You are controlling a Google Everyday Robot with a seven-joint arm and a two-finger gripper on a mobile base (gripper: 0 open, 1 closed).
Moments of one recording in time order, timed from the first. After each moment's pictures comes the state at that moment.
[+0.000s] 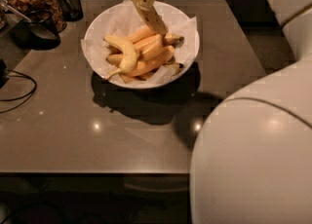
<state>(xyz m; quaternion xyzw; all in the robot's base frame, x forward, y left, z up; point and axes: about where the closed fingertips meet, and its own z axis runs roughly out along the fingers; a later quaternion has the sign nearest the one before) 0.625 -0.001 1.052 -0.62 0.76 0.00 0.20</state>
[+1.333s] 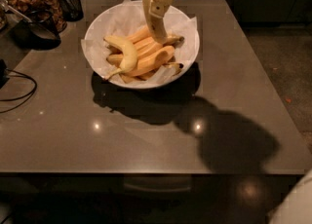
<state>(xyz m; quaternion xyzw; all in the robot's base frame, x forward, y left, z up) 0.580 -0.028 1.056 -0.61 0.76 0.01 0.22</state>
